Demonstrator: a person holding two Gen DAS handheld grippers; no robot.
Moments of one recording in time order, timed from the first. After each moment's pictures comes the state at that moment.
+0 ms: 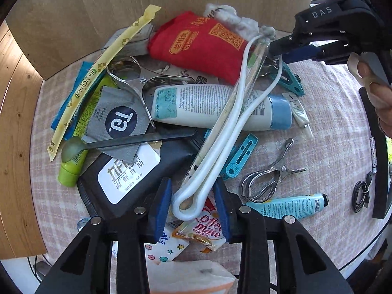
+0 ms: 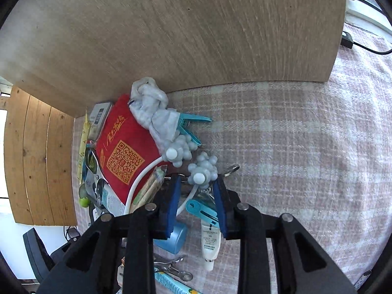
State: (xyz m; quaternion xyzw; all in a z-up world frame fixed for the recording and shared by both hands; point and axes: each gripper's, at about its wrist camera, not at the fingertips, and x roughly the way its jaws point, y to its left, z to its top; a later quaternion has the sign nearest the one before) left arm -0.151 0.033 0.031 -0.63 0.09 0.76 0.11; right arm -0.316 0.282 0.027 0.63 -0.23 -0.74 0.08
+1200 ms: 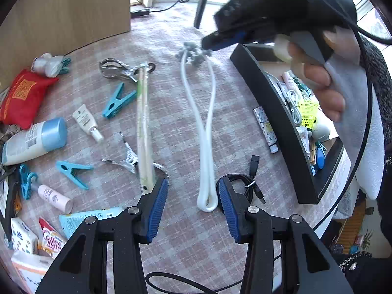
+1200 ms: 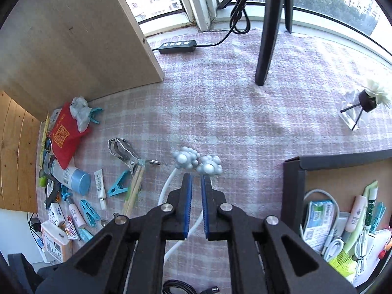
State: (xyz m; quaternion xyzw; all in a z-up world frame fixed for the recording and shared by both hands) left arm -0.073 0.214 0.064 -0.61 0.07 0.73 0.31; right arm -0.198 0.431 0.077 0.60 -0.15 -0.78 -0.03
